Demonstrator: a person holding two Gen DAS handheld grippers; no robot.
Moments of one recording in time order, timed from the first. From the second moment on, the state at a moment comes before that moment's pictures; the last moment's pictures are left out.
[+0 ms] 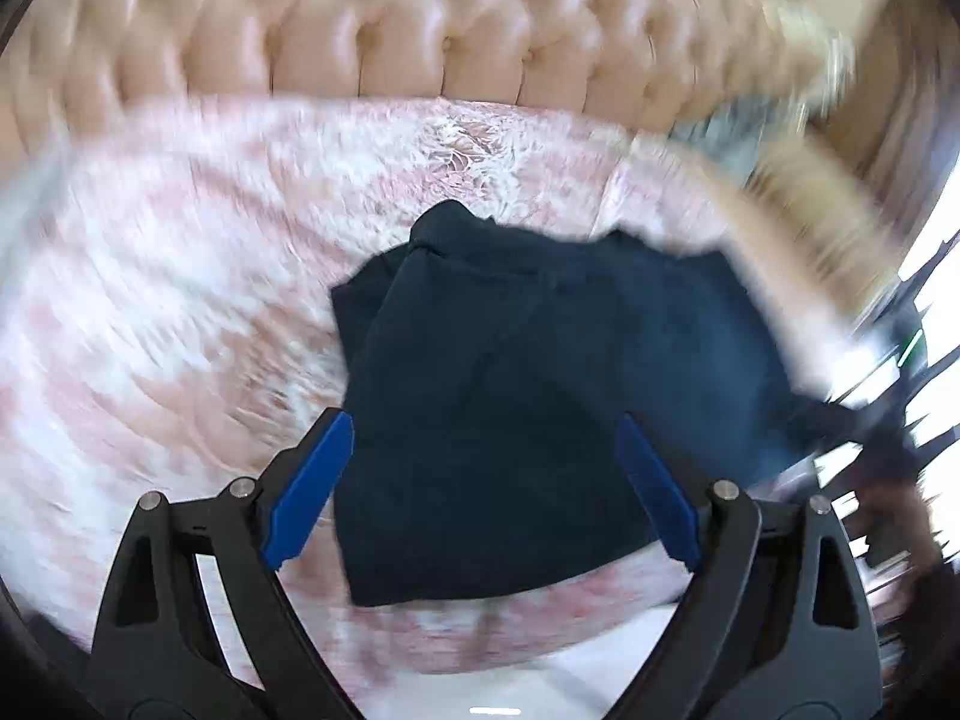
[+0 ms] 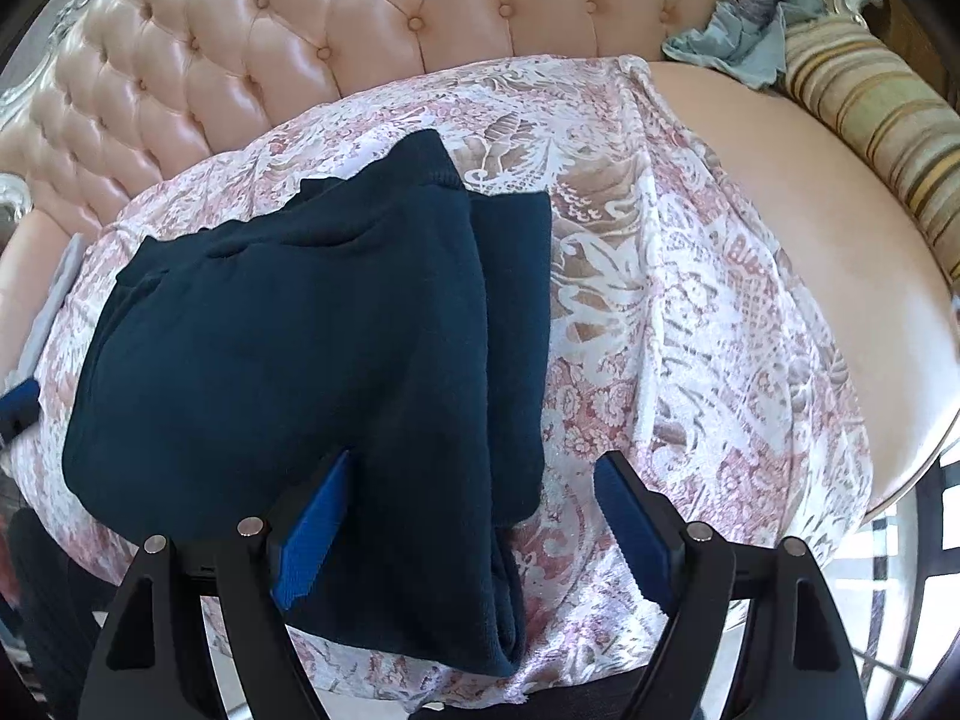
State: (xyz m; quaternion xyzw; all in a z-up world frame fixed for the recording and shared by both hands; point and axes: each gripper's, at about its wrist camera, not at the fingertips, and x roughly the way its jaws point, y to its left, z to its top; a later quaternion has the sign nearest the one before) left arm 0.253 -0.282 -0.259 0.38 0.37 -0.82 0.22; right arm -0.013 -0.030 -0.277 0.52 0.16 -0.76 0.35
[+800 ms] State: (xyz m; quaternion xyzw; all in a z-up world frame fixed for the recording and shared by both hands) left arm 0.154 -0.350 -0.258 0.38 0.31 -0.87 0.06; right arm -0.056 -0.017 -0.260 0.52 0.02 -0.74 0.42
